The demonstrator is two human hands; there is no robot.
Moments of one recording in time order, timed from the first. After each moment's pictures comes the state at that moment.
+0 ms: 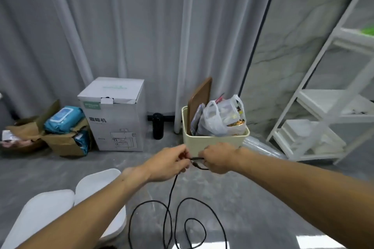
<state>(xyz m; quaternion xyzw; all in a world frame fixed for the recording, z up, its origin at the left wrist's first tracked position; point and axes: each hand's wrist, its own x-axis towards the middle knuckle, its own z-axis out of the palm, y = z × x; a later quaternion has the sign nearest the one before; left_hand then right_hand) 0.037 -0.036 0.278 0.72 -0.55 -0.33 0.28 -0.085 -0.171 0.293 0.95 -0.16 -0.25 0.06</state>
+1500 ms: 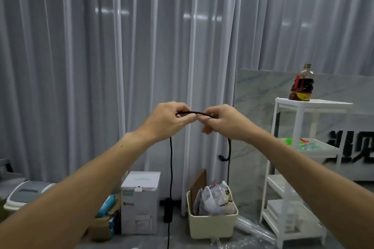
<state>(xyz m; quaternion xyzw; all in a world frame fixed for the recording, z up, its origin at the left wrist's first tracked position) -0.087 0.191 0.776 0.65 -0.61 0.13 0.43 -0.244 0.070 0.787 0.91 -0.18 0.28 -0.23</state>
